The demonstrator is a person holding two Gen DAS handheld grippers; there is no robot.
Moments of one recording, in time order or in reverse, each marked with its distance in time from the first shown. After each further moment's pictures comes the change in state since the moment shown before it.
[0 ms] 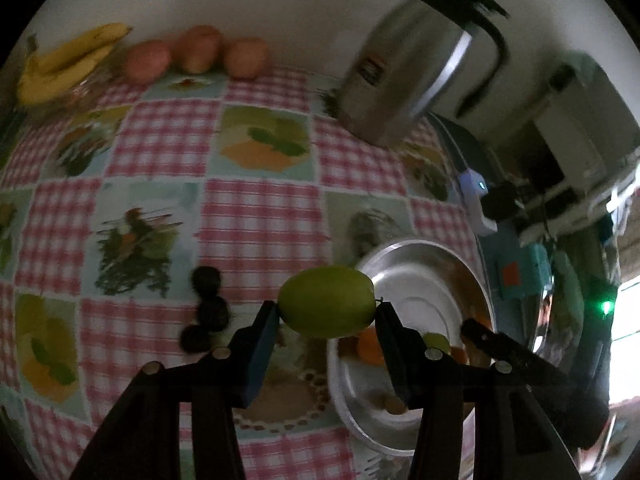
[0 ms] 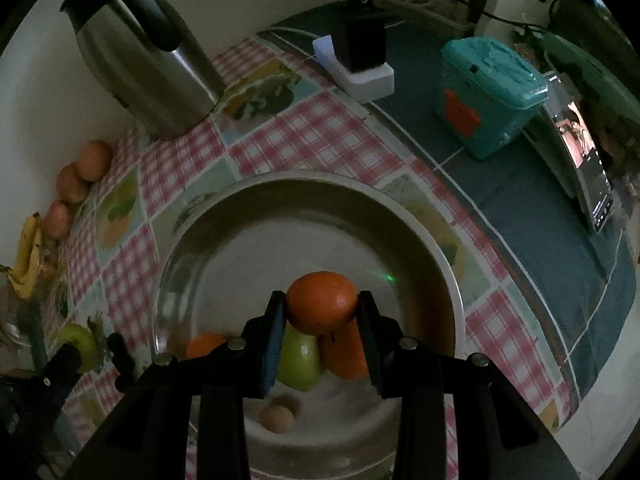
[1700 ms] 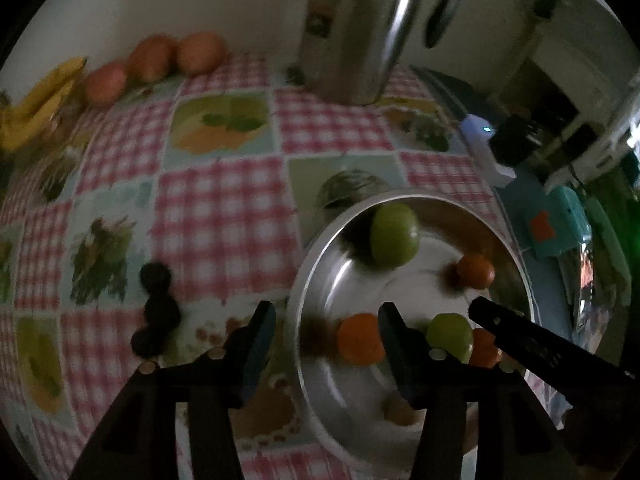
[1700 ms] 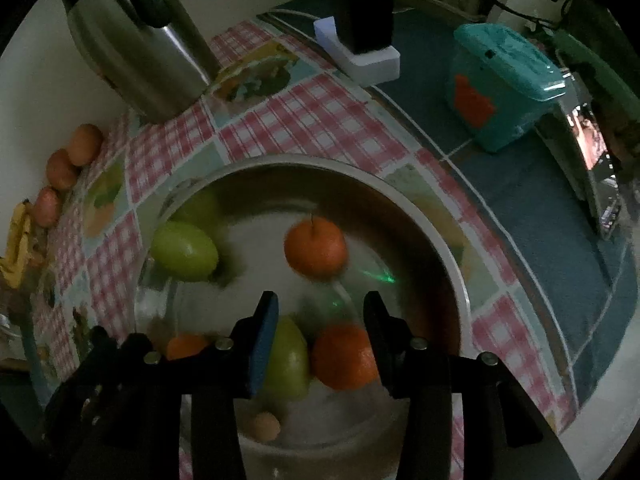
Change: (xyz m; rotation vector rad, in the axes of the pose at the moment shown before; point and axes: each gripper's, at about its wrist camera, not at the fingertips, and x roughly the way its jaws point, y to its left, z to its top) left arm 0.048 -0.042 -0.023 0.115 0.031 0.134; right arm 0.017 0.001 0.002 -0.031 0.051 -0.037
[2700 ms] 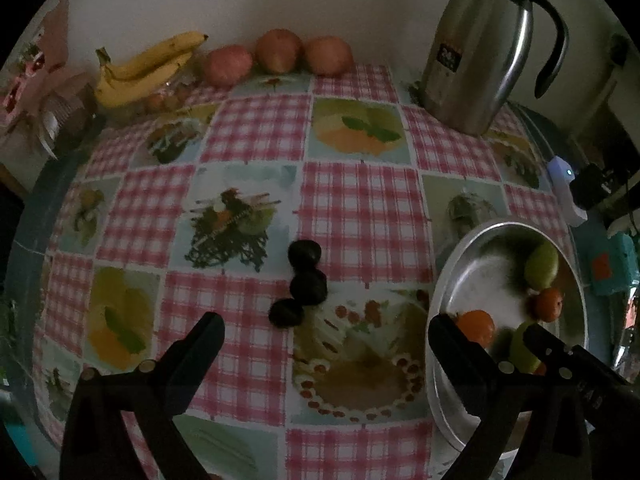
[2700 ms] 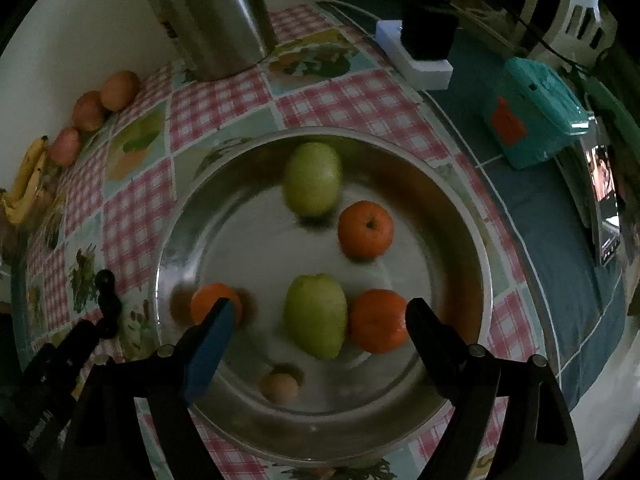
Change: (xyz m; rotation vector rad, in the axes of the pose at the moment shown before) left arm -0.040 0.064 -0.014 -0.155 -0.055 0.239; right arm -0.009 0.030 -0.015 -0.186 0.009 0.004
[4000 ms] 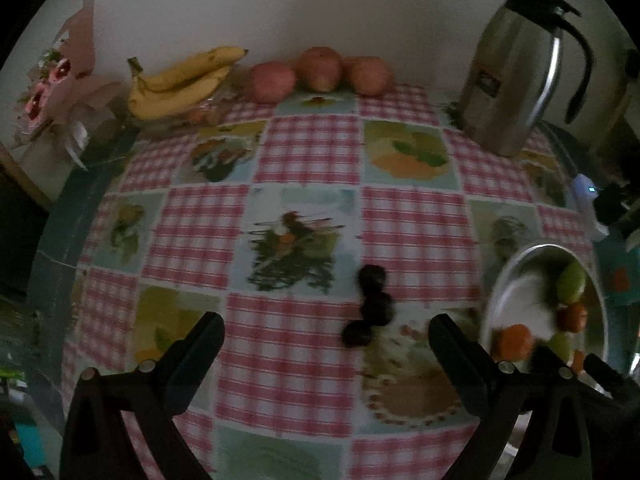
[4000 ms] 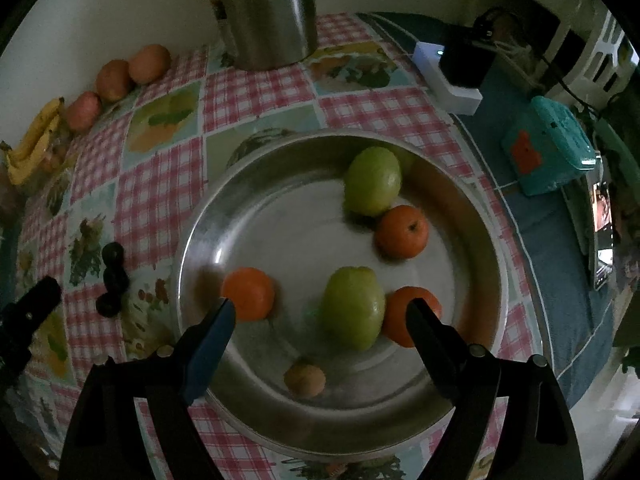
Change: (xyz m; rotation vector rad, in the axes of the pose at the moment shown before) left arm -0.013 0.044 0.013 -0.005 -0.034 0.089; right arm -0.005 0.036 -0.010 -0.130 -0.027 -0.041
